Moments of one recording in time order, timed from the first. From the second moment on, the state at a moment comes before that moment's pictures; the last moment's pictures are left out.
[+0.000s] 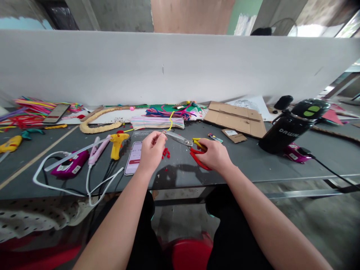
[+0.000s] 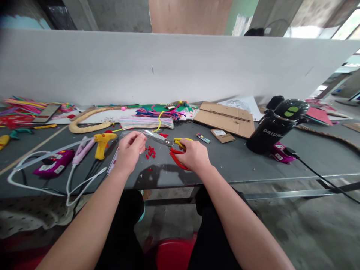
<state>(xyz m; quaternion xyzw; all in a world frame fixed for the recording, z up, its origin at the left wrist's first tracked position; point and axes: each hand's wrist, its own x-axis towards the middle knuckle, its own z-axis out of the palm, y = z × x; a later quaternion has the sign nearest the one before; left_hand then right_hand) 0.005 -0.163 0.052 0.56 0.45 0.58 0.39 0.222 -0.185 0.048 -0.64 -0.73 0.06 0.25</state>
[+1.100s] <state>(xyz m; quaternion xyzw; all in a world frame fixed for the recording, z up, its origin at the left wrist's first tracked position) 0.006 -0.167 0.057 0.56 0.40 0.58 0.44 0.230 -0.178 0.045 -0.56 -0.73 0.26 0.30</state>
